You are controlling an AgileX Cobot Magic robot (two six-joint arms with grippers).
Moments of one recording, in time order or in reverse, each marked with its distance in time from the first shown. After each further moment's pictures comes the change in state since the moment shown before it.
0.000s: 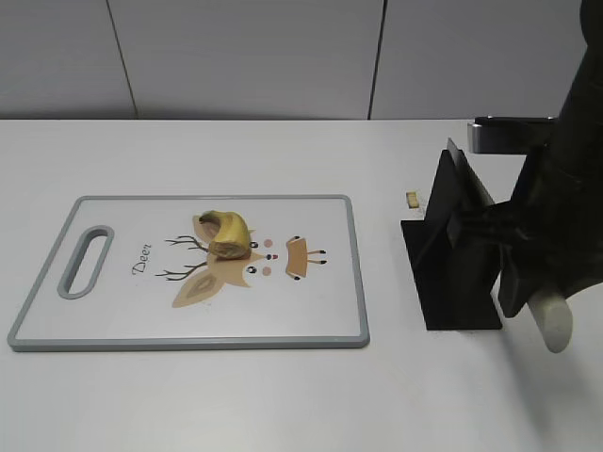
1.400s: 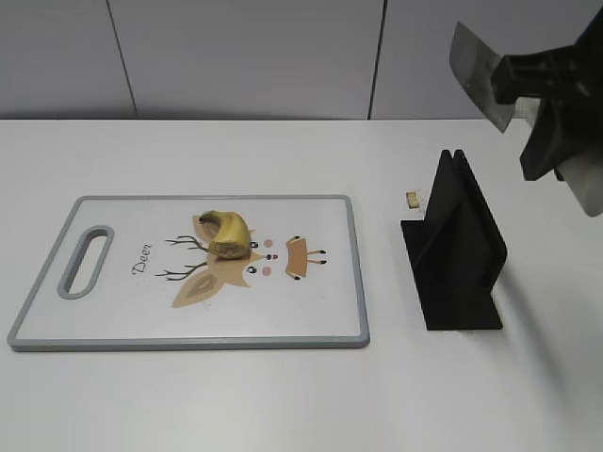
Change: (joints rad) left arm 0.000 0.000 0.001 0.000 0.000 0.000; right arm 0.000 -0.178 -0.182 -0.084 0.009 0.002
